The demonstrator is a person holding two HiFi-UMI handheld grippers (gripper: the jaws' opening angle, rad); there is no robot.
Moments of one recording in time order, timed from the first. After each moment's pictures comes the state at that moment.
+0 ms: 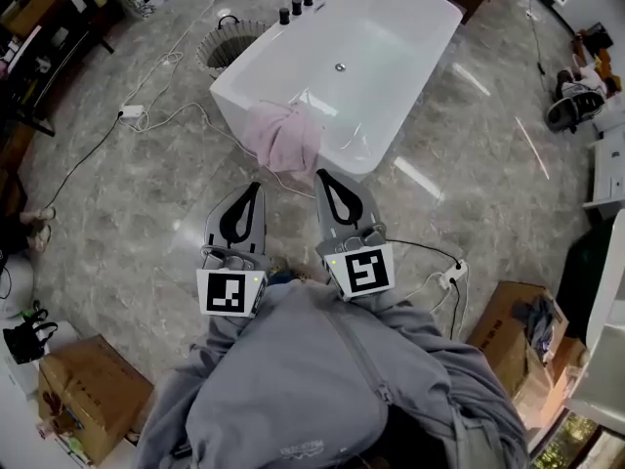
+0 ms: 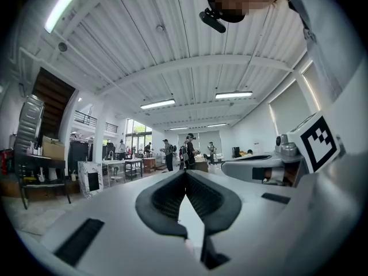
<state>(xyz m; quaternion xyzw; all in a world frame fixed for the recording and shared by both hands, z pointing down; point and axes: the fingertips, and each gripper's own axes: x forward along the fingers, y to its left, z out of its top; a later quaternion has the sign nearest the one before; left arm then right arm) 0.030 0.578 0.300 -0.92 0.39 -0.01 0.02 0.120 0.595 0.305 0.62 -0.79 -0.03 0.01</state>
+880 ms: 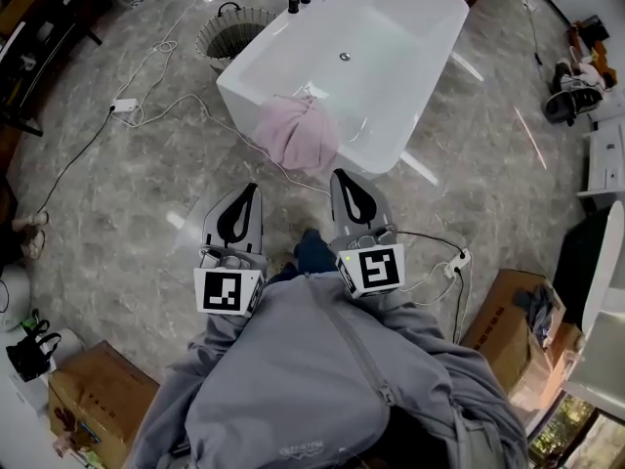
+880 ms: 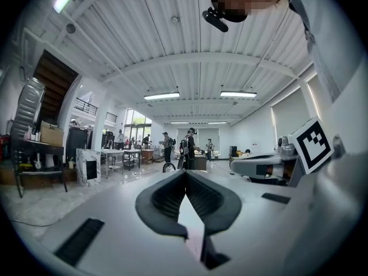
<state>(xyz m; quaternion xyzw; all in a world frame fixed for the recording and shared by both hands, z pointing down) -0.042 0.499 0.342 -0.93 0.37 -0.02 -0.03 0.082 0.530 0.350 0.66 -0.75 0.02 0.05</state>
